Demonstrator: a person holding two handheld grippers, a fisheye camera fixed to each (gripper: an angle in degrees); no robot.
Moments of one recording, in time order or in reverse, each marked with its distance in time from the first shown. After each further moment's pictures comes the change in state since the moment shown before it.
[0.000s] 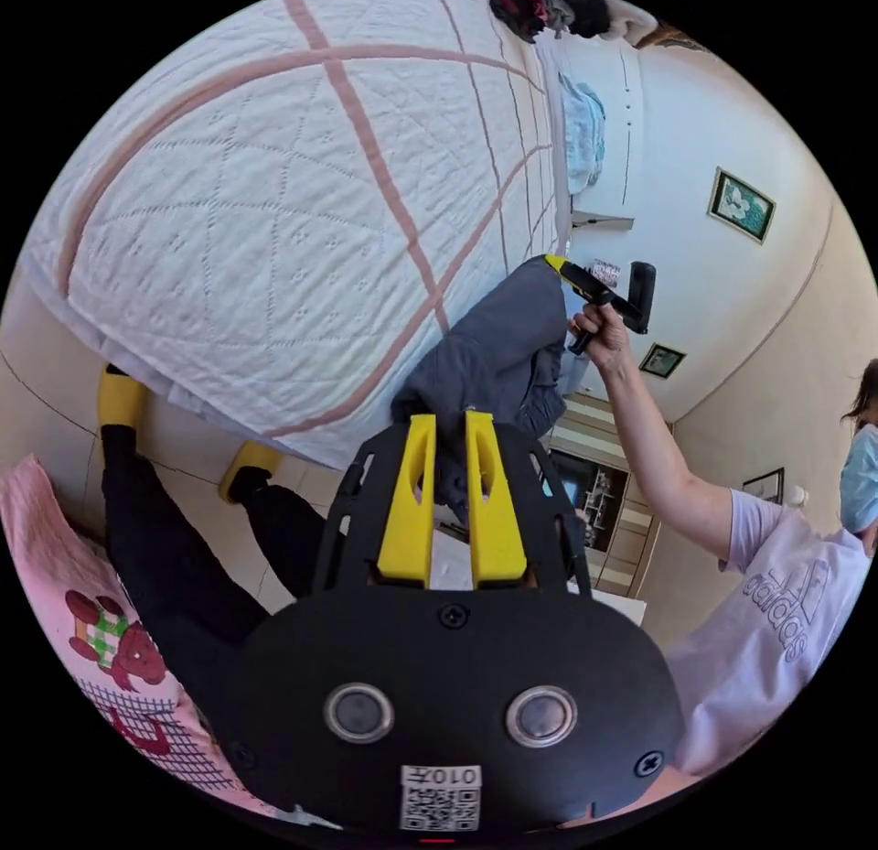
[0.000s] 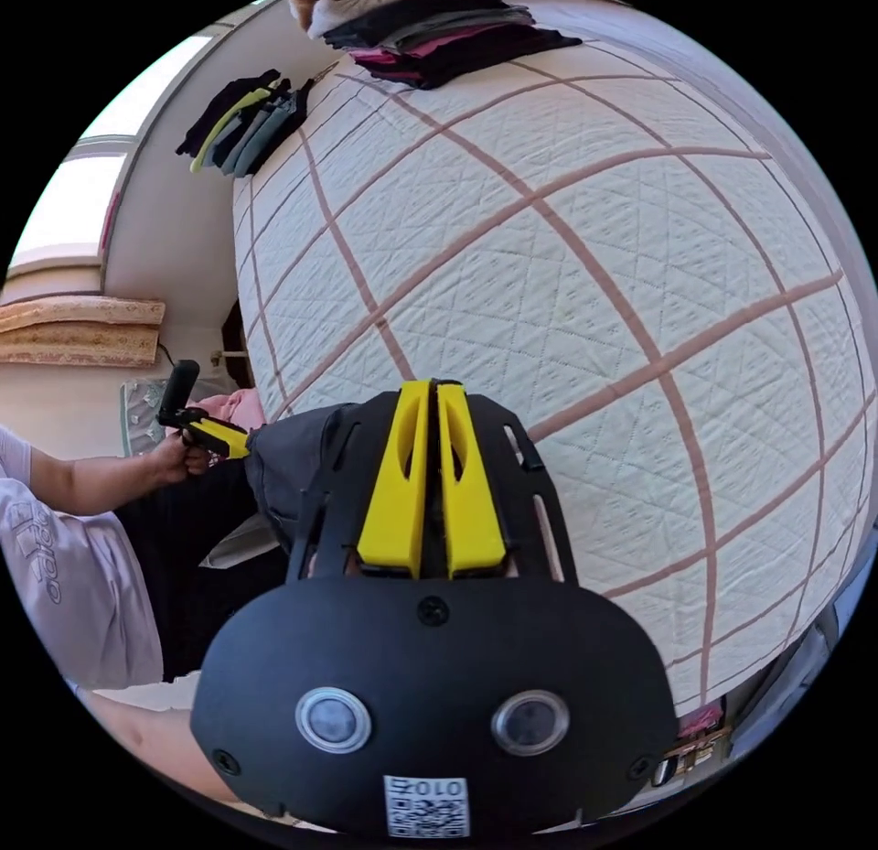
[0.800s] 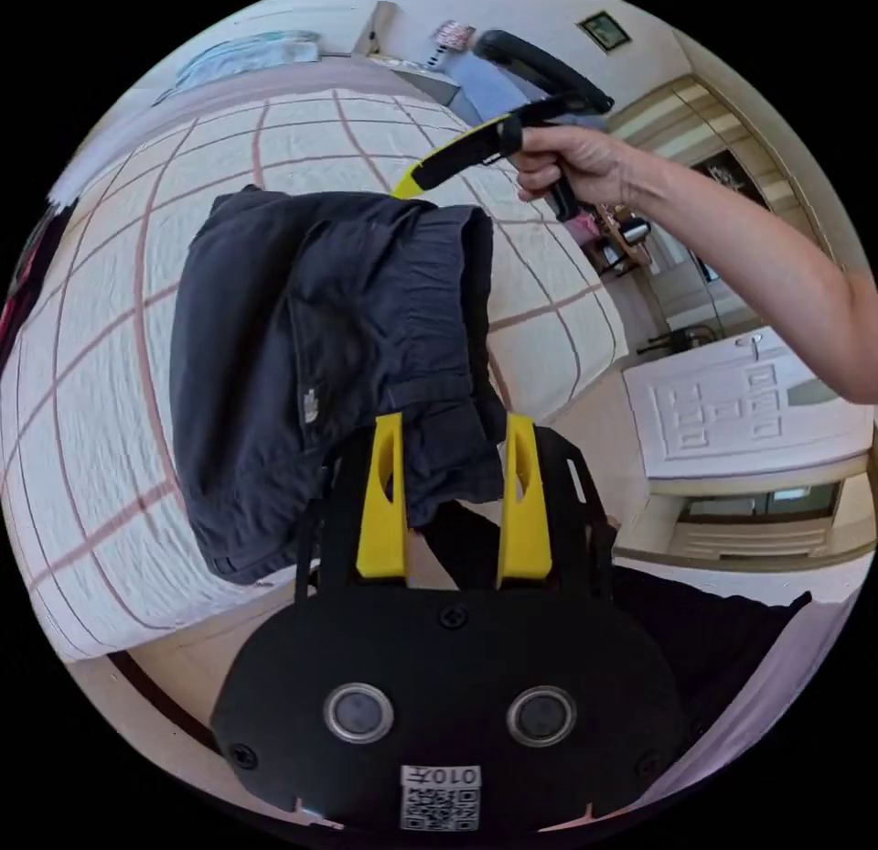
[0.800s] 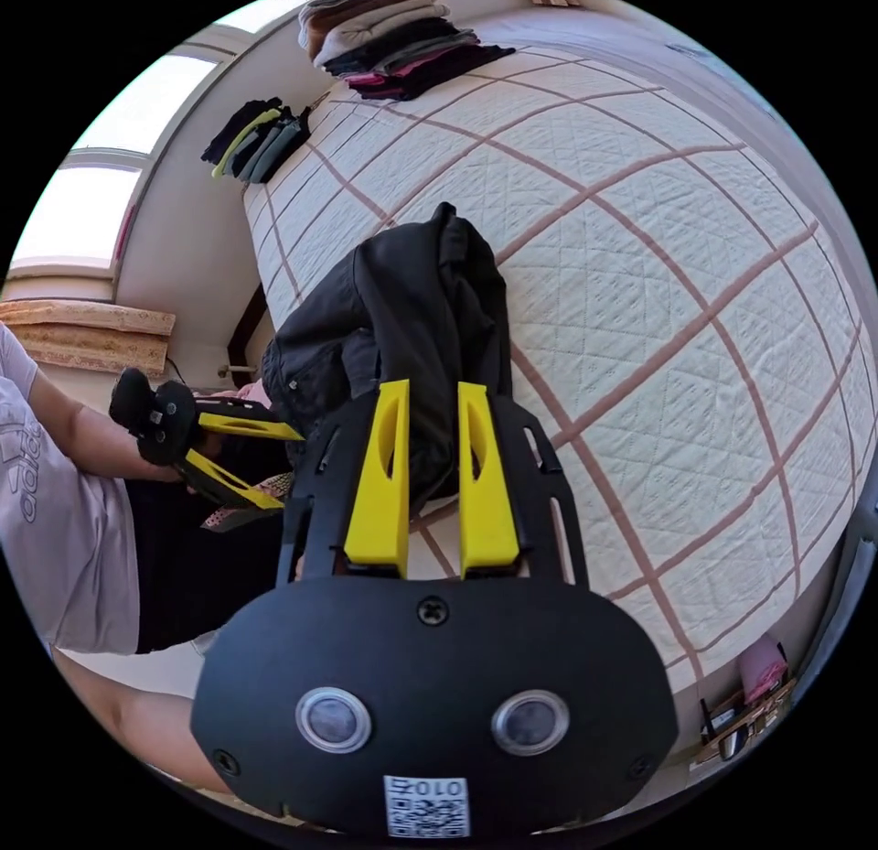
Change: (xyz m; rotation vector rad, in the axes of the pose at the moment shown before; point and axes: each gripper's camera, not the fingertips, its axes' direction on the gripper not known) left arm 0.140 0.119 0.236 -0.369 -0.710 0.870; right arm -0.051 0.182 -0.004 0.115 -0.036 0.102
